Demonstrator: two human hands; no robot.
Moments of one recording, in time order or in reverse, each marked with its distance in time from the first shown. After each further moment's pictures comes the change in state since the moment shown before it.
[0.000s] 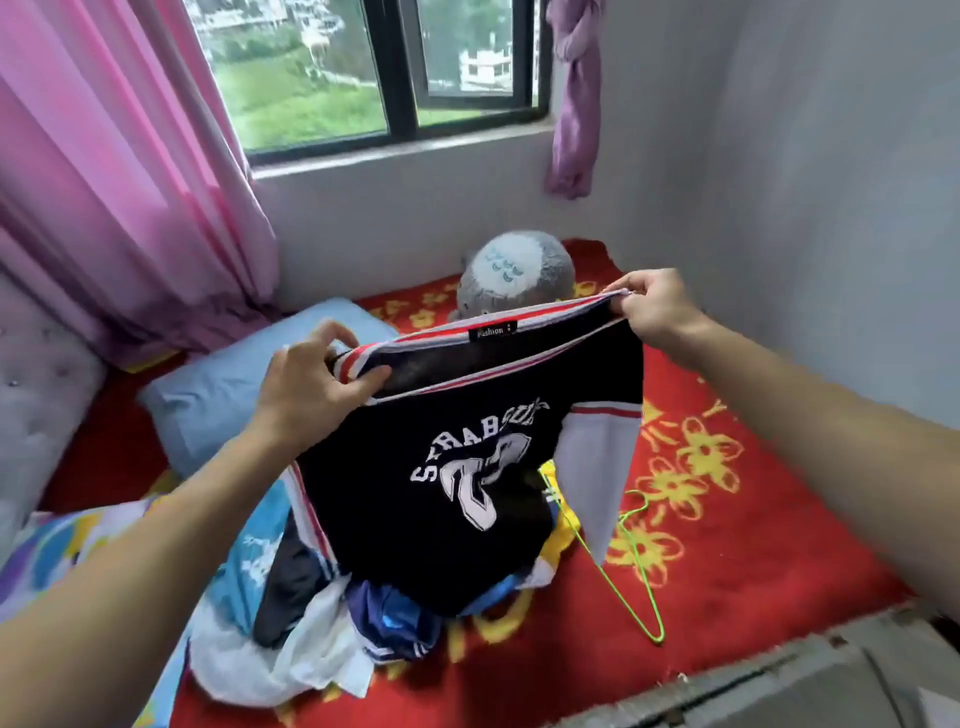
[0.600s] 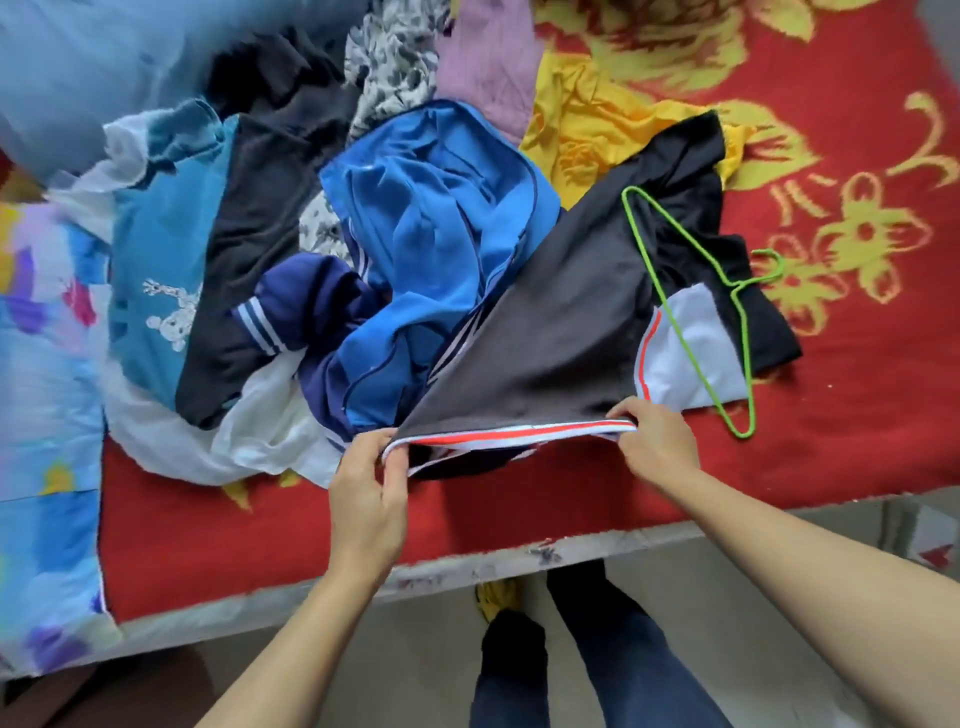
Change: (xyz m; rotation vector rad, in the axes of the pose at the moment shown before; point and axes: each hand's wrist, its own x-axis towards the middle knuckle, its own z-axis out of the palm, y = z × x) left_hand -0.276 -0.164 0.267 -0.168 -0.201 -0.691; right_hand -0.168 0.383 0.234 -0.571 -0.514 0.360
